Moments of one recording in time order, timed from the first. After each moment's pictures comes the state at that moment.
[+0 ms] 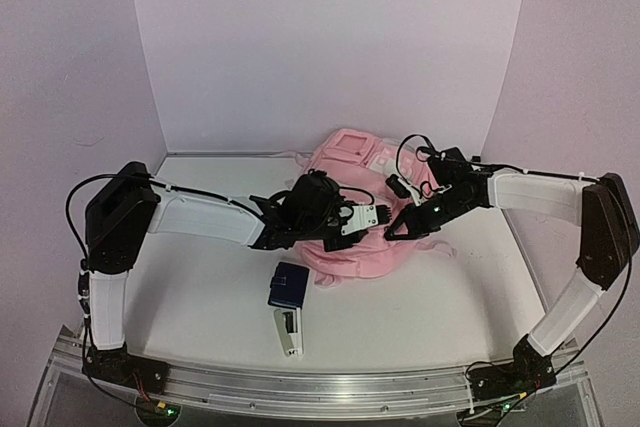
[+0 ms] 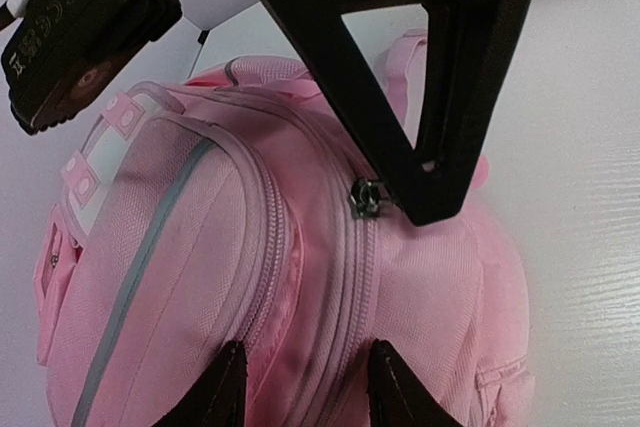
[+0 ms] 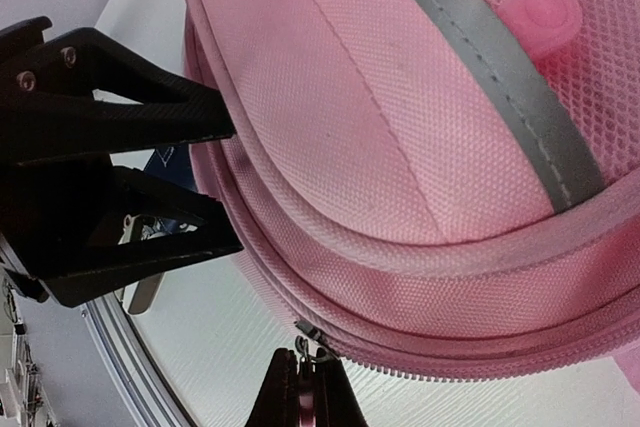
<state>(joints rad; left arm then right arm) -1.02 2.03 1.41 0.16 -0.02 0.70 0.46 1.64 1.12 -0.53 -0.59 0.03</state>
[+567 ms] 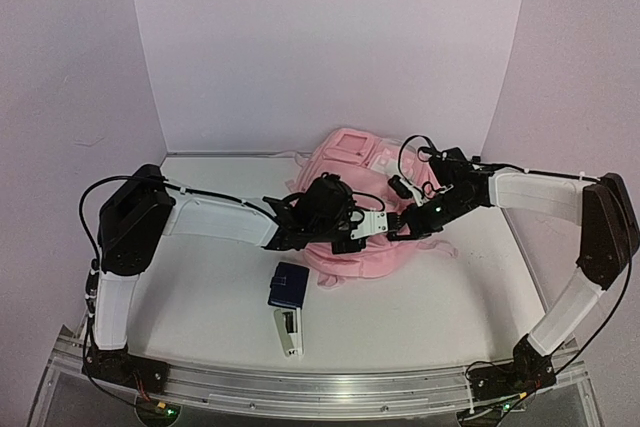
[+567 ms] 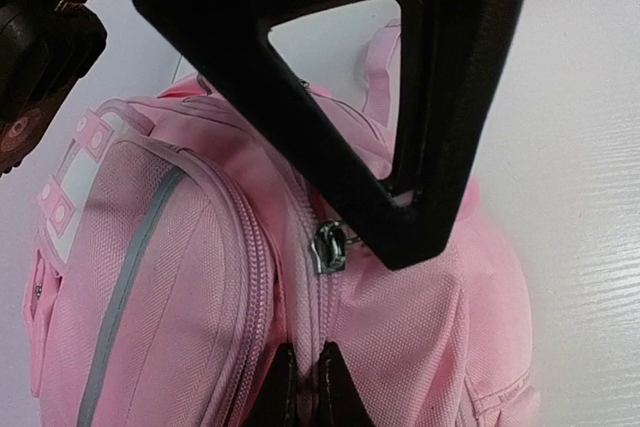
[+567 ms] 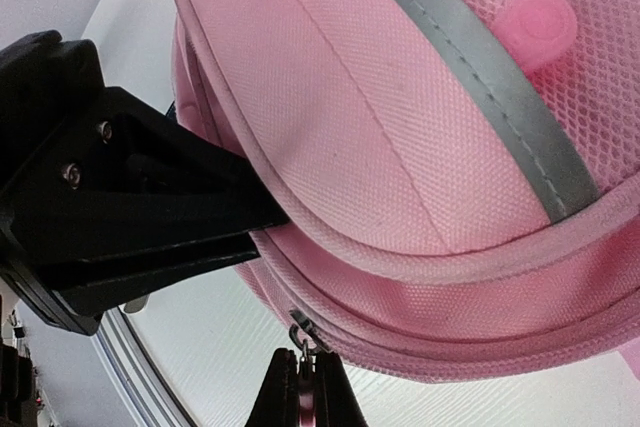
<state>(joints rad) -1.04 2.11 1.50 0.10 -0.03 0.74 0.45 1.64 1.13 -0.54 -0.58 0.03</state>
